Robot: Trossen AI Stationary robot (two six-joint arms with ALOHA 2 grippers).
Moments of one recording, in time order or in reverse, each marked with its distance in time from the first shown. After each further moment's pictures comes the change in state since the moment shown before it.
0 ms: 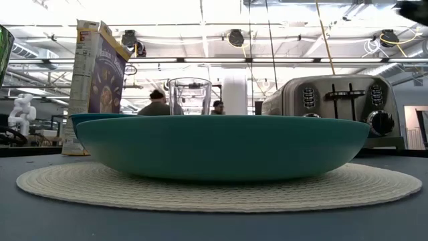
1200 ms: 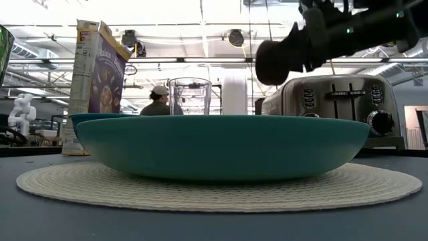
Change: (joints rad) left arm 0.000 0.000 0.000 -0.046 0.000 0.000; right arm -0.590 0.169 -0.394 1.117 0.253 -0.914
